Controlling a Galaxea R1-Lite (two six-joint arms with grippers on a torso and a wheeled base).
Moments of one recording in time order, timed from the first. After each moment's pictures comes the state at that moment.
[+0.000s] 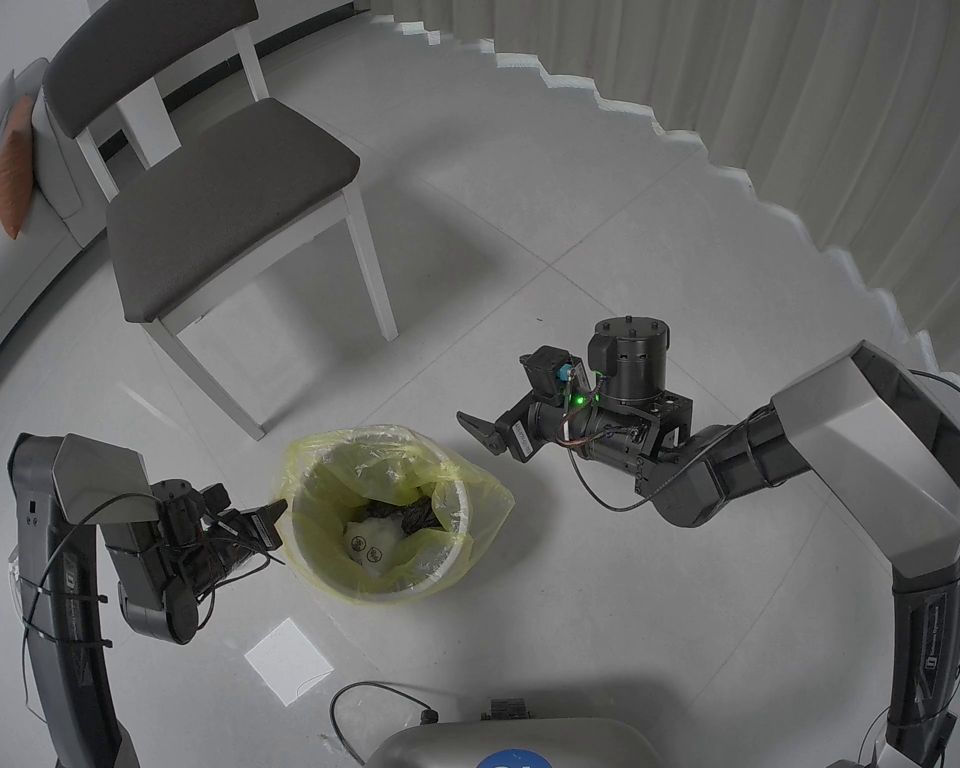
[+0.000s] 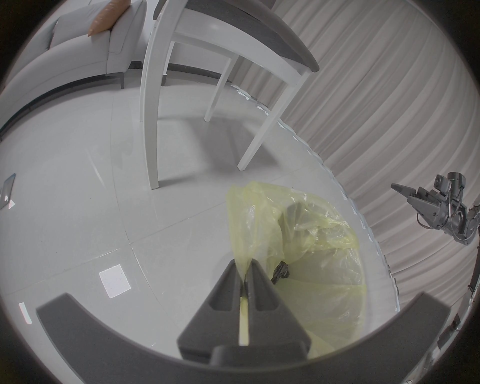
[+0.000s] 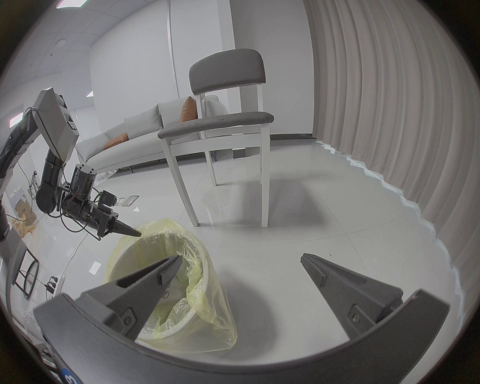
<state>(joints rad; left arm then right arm) 0.05 2.44 -0.59 -1.55 -0.38 -0.34 0.57 2.32 -1.43 -0.72 0.12 -0.32</state>
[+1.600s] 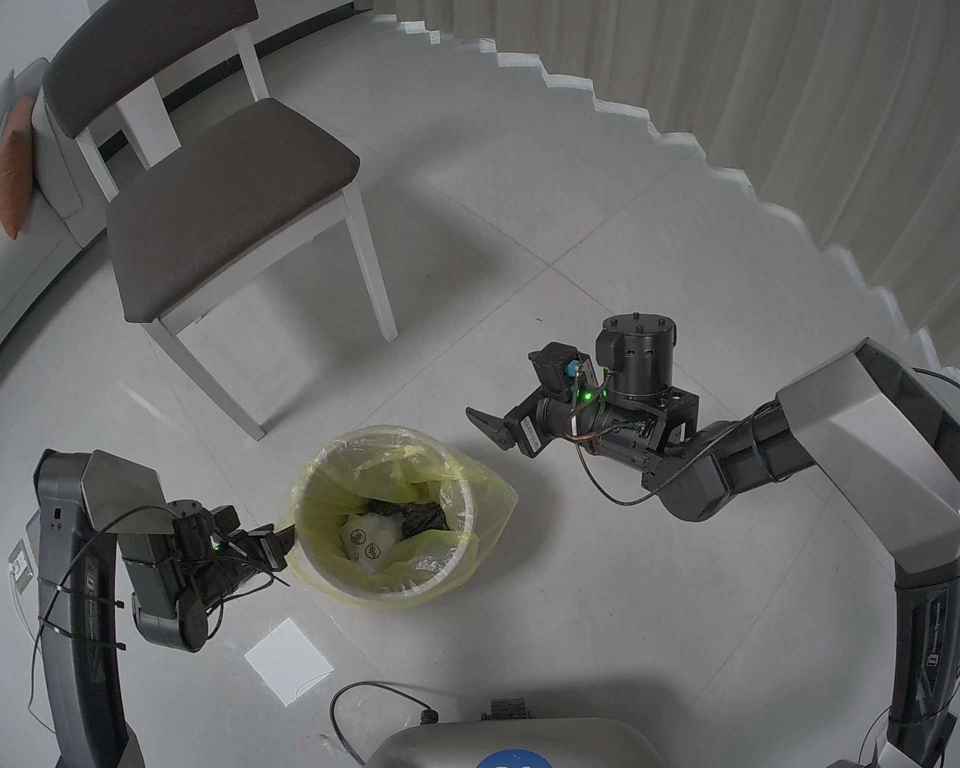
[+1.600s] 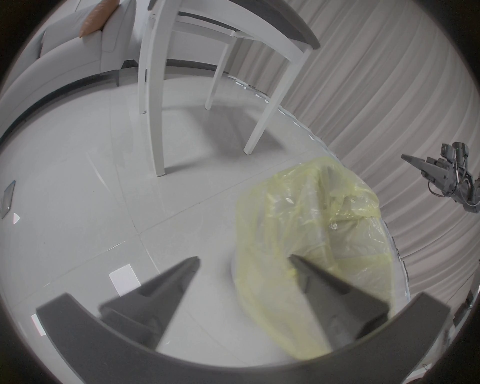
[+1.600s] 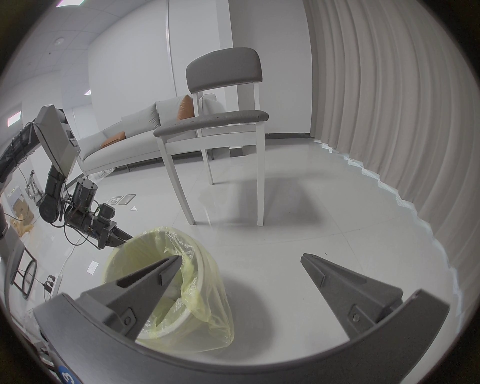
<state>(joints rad) 0.08 2.55 -0.63 -1.55 -0.41 -0.23 0.55 2.31 -1.43 -0.71 0.12 -0.32</state>
